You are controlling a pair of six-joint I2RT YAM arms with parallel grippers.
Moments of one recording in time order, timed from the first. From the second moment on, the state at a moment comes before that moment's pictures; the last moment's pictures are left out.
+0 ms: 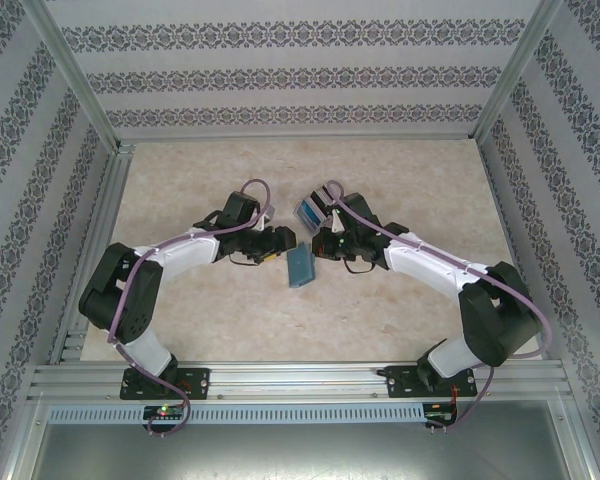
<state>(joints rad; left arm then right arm) -0.46 1.68 0.97 -0.18 0.56 -0.75 0.57 1.50 0.95 -0.32 -0.32 0.70</state>
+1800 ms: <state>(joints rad) -0.47 1.75 0.98 -0.26 0.50 -0.66 0.53 1.43 0.76 -0.35 -0.18 0.67</state>
